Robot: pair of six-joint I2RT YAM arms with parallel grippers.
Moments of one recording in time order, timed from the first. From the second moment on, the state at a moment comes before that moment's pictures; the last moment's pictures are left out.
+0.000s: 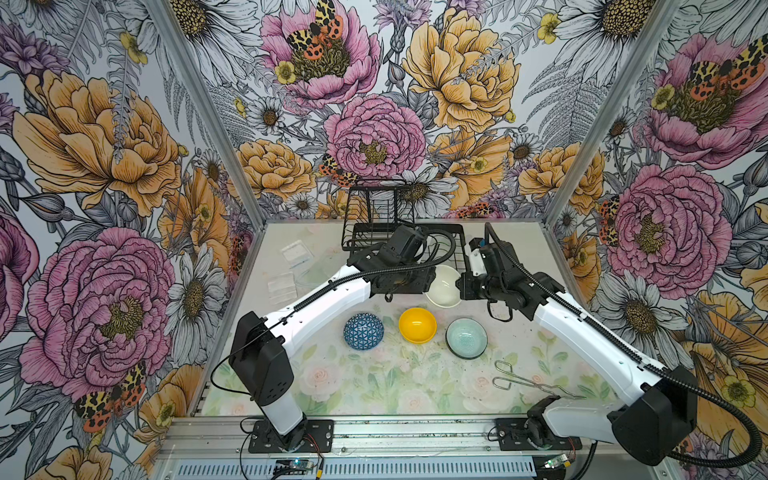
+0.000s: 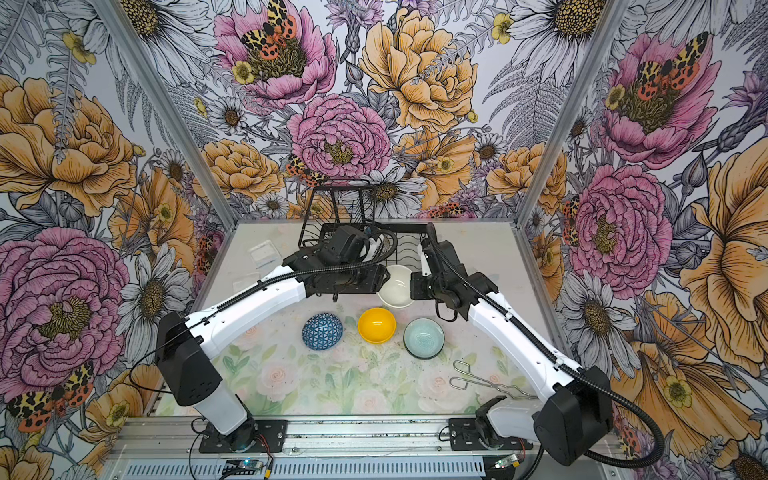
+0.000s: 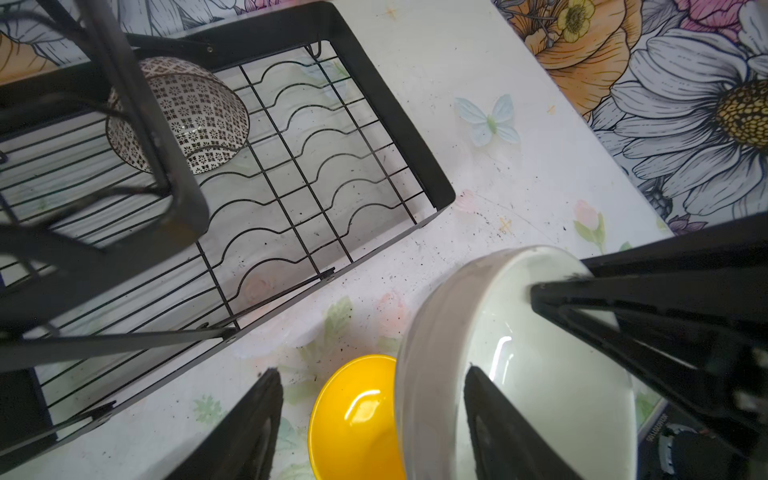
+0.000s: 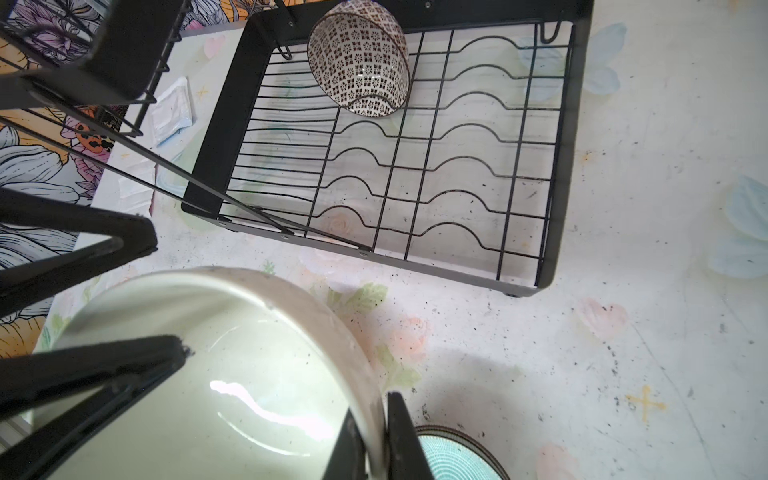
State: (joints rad) left arm -0.78 1.67 1.57 -0.67 -0.01 -0.27; right arm 0.47 1.28 1.13 -0.68 -0.09 0.37
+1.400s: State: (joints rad) left arm -0.29 1.11 1.12 -0.68 -0.15 -0.32; right arm 0.47 1.23 0.92 -0.10 0.21 -0.24
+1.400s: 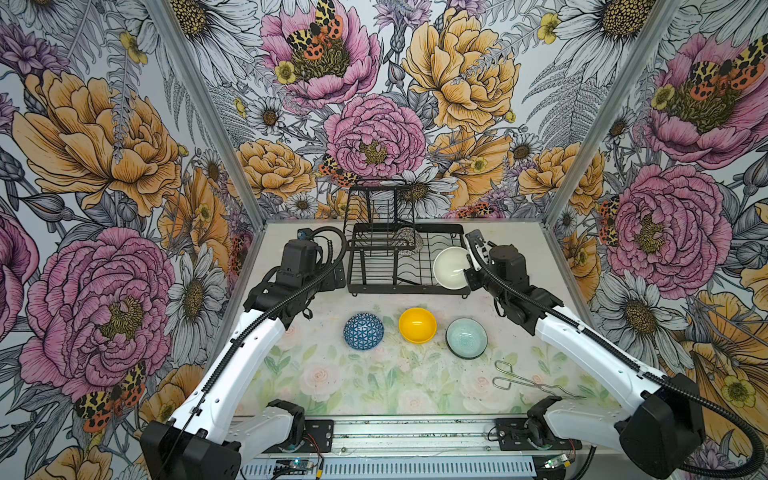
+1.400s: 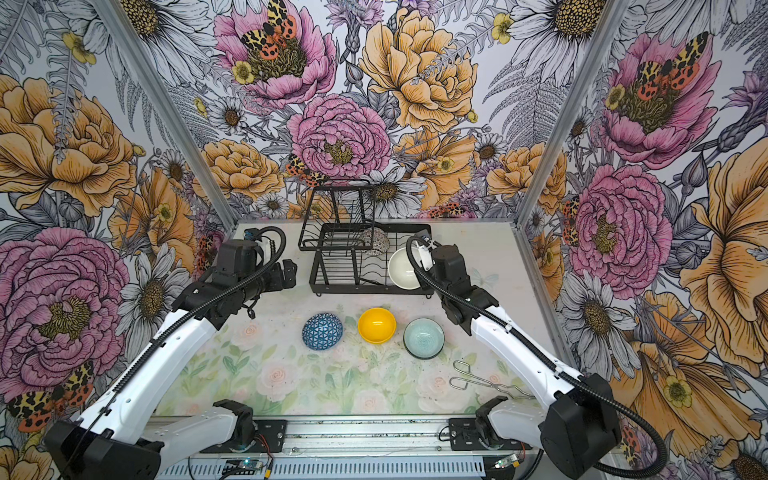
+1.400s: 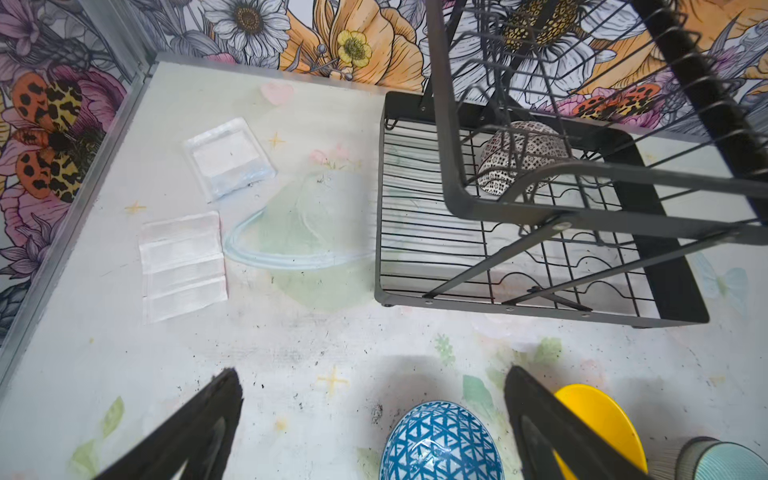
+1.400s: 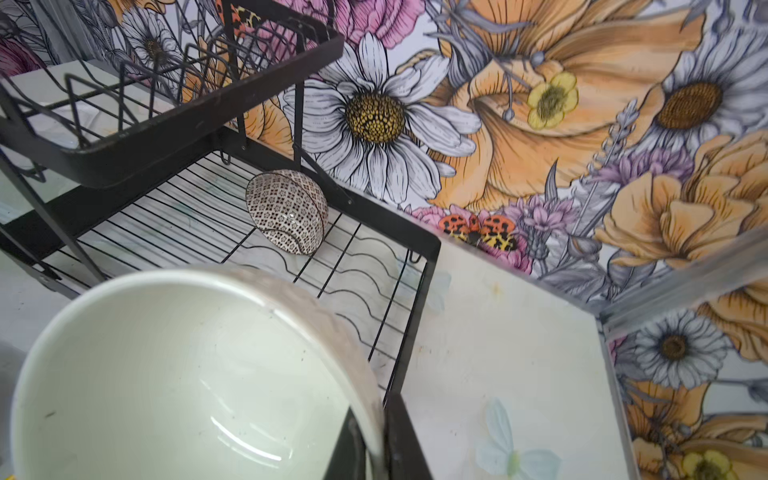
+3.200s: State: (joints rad) left arm -0.09 1.30 1.02 -0.59 0.10 -0.32; right arm 0.49 2.14 1.12 0.94 0.25 -0.83
